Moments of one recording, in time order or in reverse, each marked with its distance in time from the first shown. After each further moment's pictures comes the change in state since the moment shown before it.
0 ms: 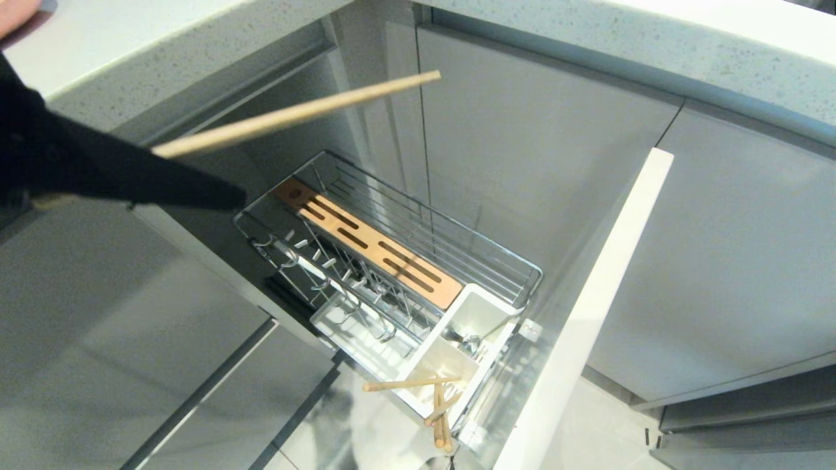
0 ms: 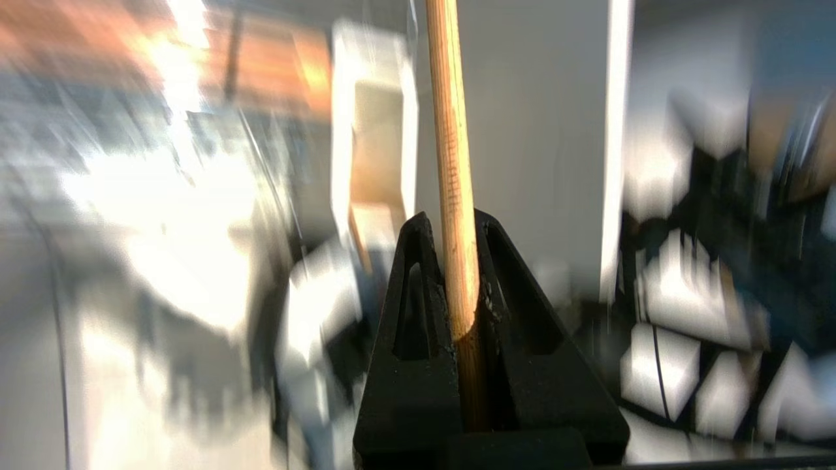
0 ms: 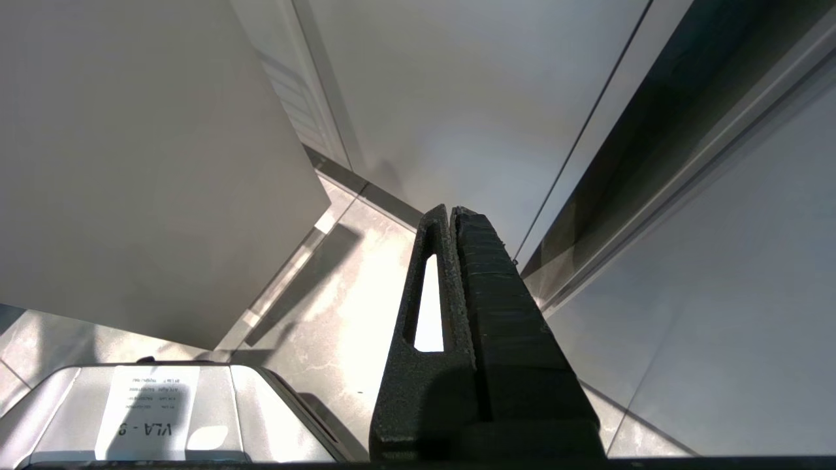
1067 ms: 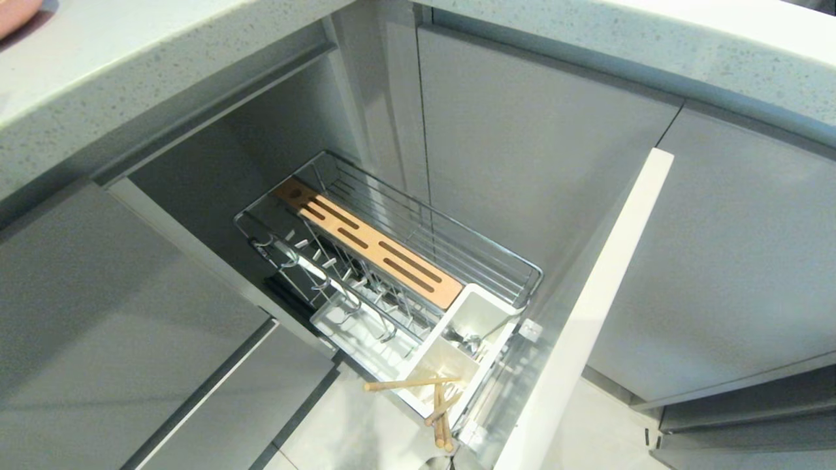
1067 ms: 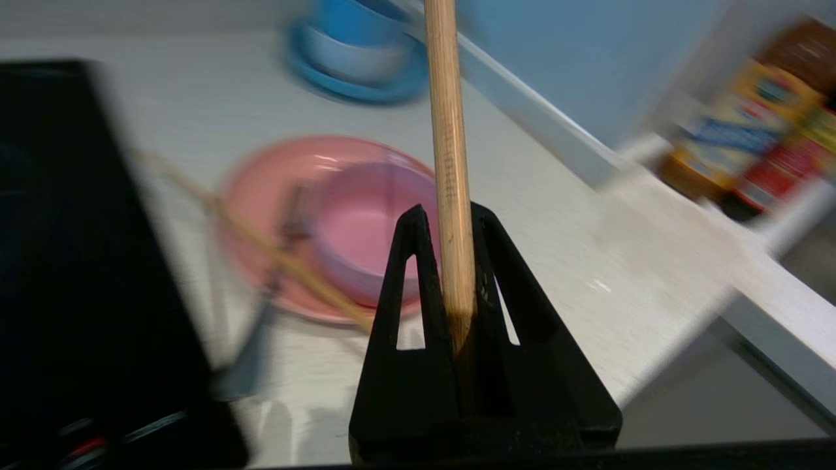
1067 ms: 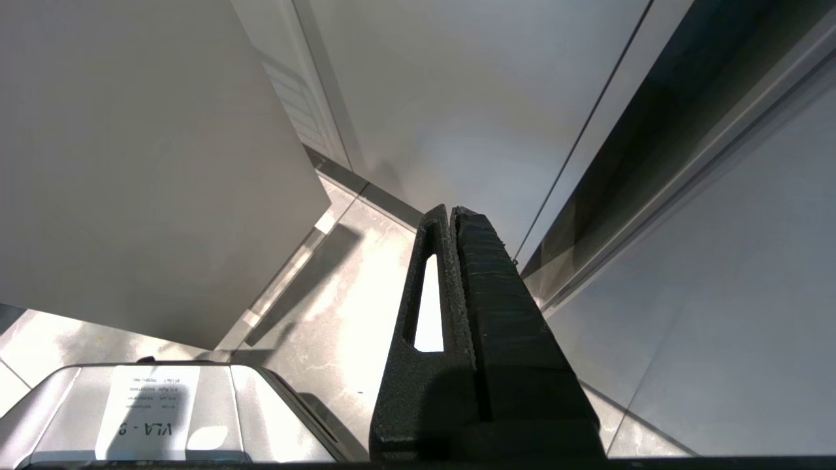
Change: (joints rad) left arm 1.123 -0.320 0.092 -0.606 0.081 -0.034; right arm 0.000 0.000 0.000 0.000 0.000 0.000
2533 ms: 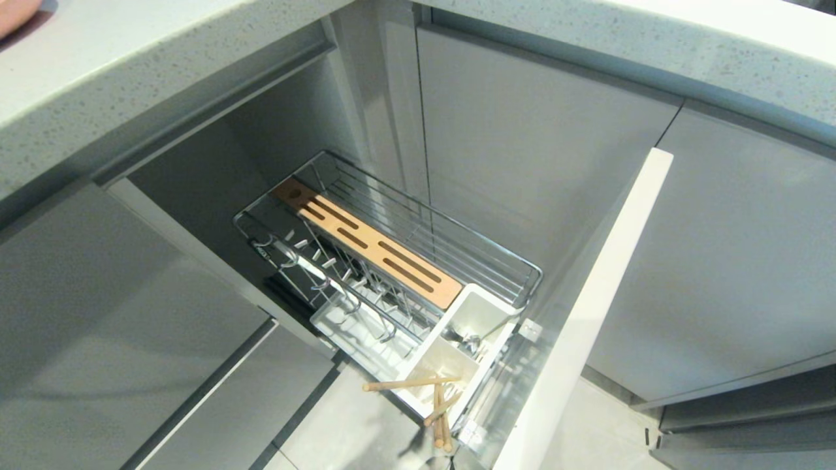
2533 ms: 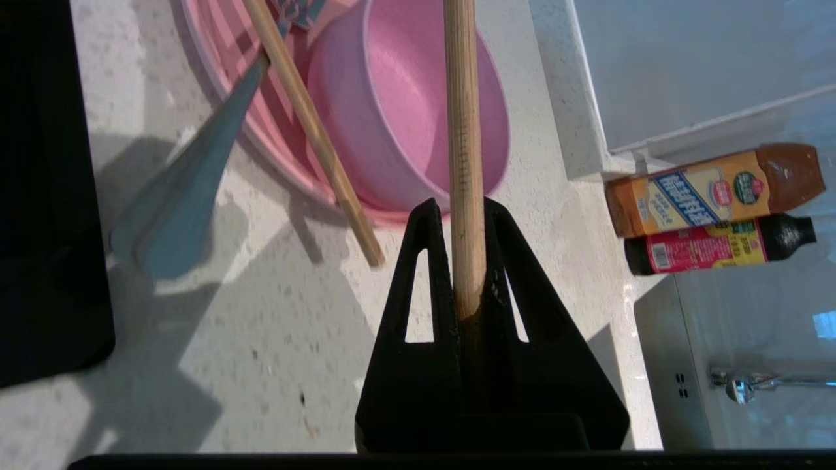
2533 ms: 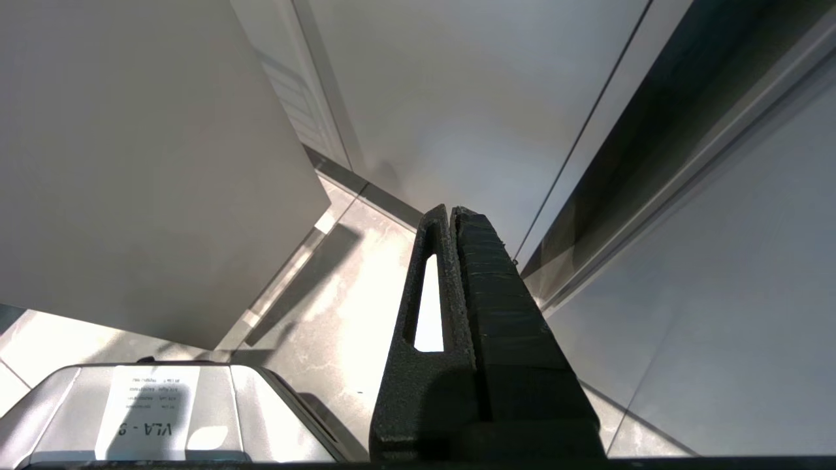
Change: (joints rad) left arm 0.612 0.138 0.131 -0.025 -0.751 -0.732; right arm 0.000 0.000 0.000 0.000 0.000 0.000
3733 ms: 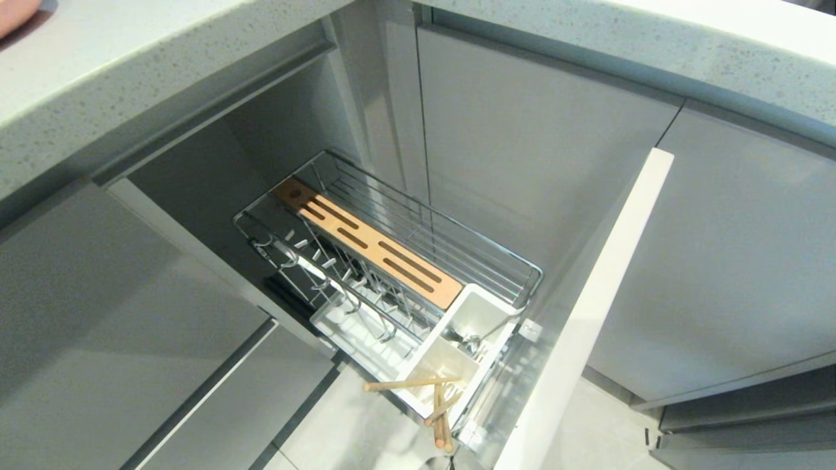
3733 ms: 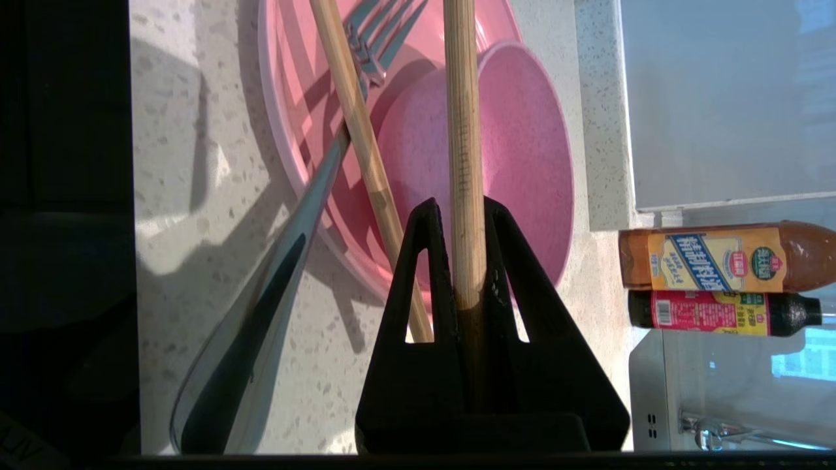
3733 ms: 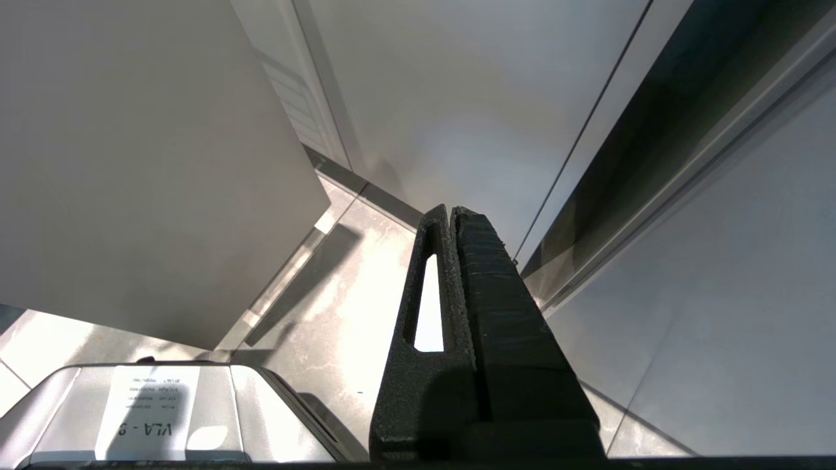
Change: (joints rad) left arm 0.000 0.136 -0.052 -0.012 -0.002 -0.090; right arm 0.000 0.000 0.000 0.000 0.000 0.000
